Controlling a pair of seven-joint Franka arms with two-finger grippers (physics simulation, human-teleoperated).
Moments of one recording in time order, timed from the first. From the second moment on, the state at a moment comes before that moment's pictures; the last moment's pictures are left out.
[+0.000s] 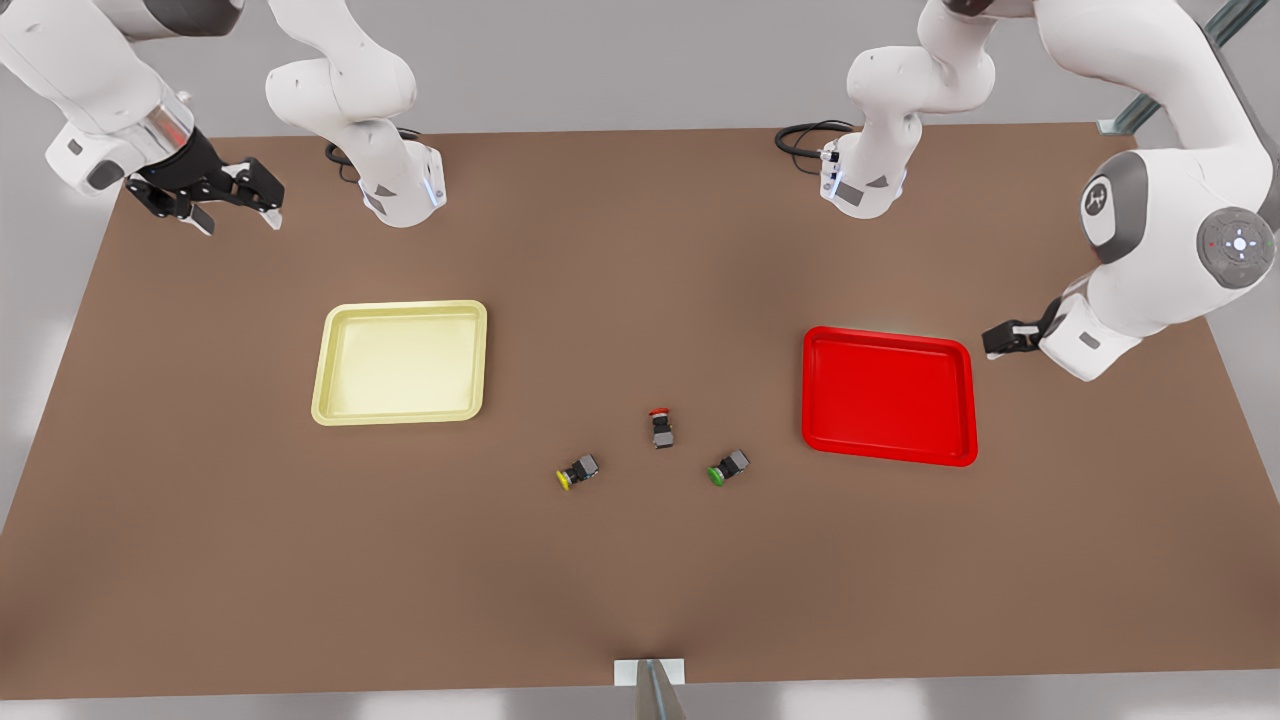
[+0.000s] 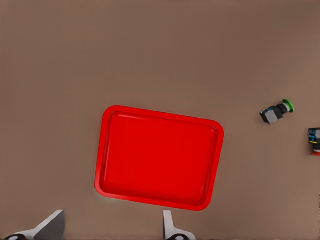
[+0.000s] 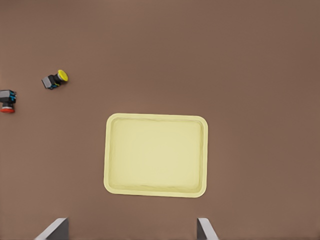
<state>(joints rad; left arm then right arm) -0.06 0.13 0.05 -1.54 0.00 1.56 -0.02 0.14 -0.35 -0.06 -1.78 0.01 1.46 0.03</state>
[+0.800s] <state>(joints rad) -0.46 0.99 -0.40 -1.15 0.40 1.96 -1.16 0.18 0.10 0.02 -1.62 0.02 1.61 -1.73</state>
